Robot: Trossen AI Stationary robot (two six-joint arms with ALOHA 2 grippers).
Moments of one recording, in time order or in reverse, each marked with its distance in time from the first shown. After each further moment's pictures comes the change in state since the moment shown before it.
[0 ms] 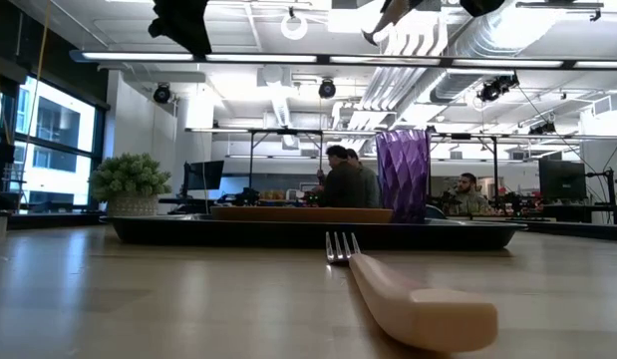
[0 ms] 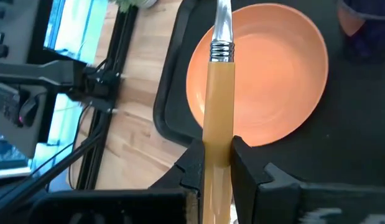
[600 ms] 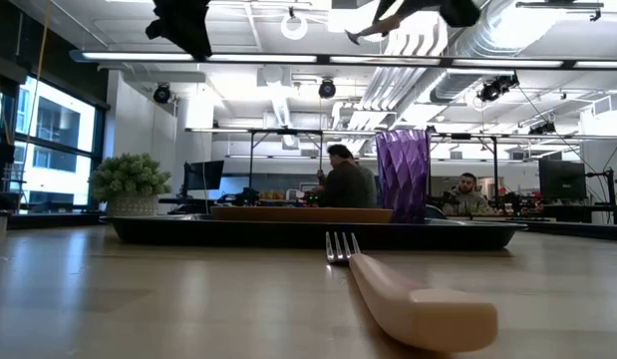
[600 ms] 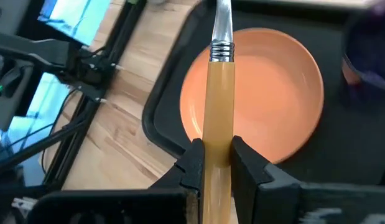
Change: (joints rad) left arm 0.000 0.011 0.000 -0.002 -0.008 -0.080; right arm -0.108 0.000 0.000 0.043 -0.082 -0.305
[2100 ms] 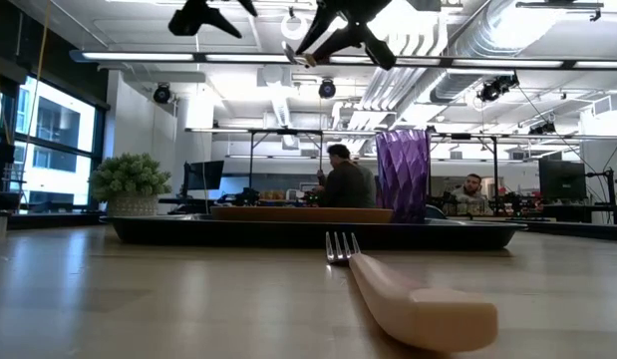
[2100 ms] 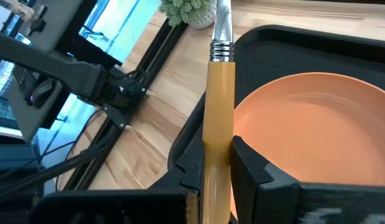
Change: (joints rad) left arm -0.259 0.067 0.000 0.158 0.221 -0.585; right arm -0.113 0.222 -0.001 0.408 -0.074 -0.193
